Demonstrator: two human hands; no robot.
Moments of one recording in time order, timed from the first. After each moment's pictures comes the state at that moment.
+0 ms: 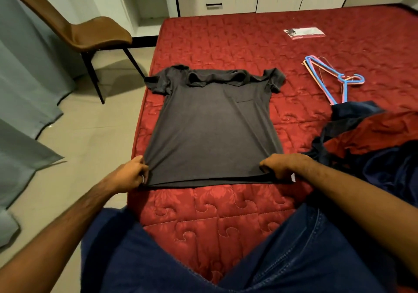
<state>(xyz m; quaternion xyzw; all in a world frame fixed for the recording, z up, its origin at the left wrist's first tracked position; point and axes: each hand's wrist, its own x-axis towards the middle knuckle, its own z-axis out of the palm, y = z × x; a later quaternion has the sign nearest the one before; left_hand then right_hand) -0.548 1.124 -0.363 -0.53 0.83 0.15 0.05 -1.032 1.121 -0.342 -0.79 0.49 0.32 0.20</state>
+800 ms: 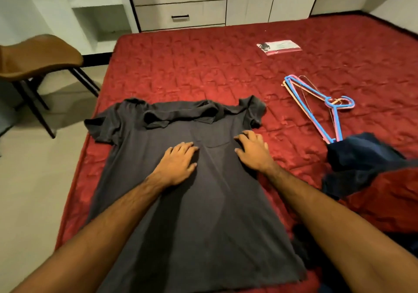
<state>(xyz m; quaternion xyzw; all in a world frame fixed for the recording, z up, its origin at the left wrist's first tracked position) -0.803 0.890 -0.387 -0.48 0.88 0.07 0.01 -1.074 0.917 -0.379 -0.68 0.72 -0.11 0.14</state>
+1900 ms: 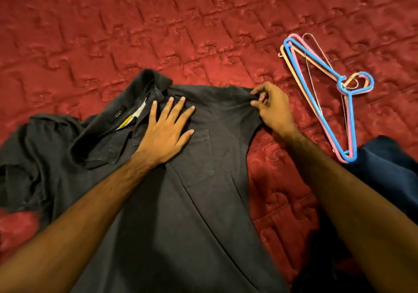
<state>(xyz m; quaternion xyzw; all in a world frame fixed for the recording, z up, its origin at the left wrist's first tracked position) -0.901 0.669 -0.421 -0.38 0.92 0.02 -0.01 -1.215 0.724 -0.399 -0.52 0.75 -0.36 0.19</state>
